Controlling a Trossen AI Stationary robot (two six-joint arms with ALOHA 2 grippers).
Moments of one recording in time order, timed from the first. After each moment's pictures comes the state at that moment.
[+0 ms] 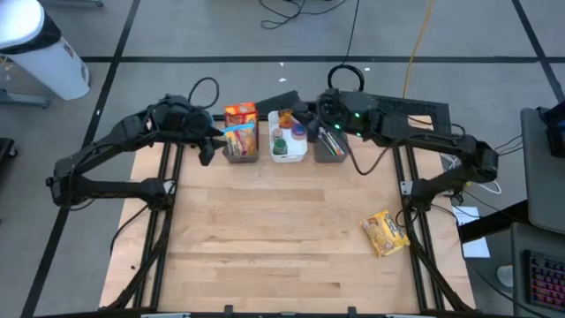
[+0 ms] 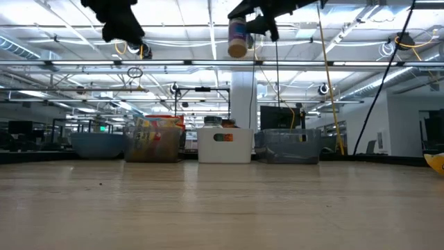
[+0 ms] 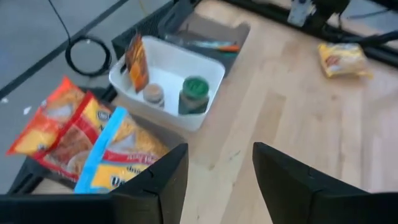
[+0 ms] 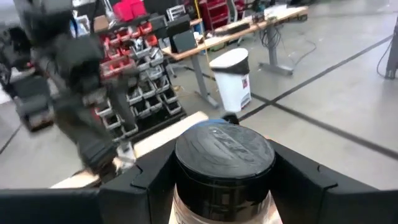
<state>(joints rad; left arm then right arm) 0.52 0.96 1.13 -0.81 0.17 -0.04 -0.35 1.37 1.22 0.04 0.06 0.30</state>
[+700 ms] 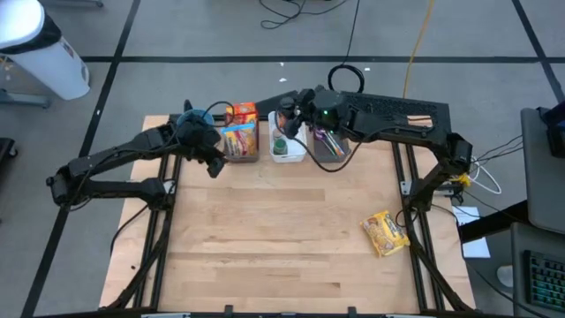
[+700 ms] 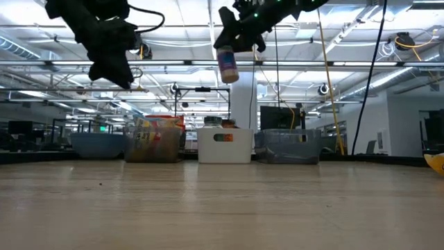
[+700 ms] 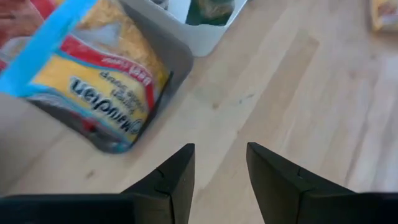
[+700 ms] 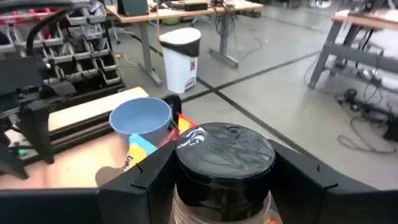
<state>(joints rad) 0.52 0.96 0.83 -0.74 0.19 -0.20 -0.36 1.62 1.41 -0.02 0.26 0.07</state>
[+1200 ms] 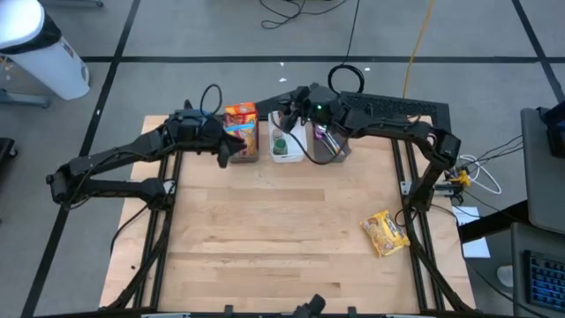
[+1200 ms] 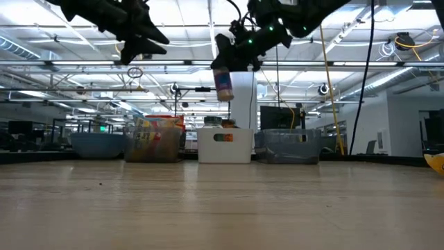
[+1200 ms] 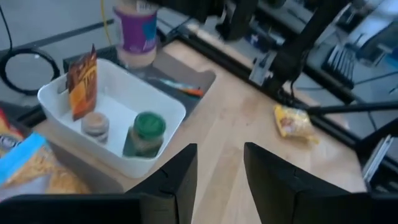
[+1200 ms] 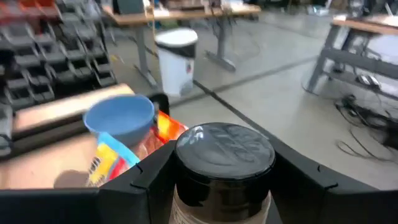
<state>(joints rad) 0.48 0.96 0.81 -0.24 0.26 -0.33 -0.45 1.74 1.36 0.16 0.18 0.02</state>
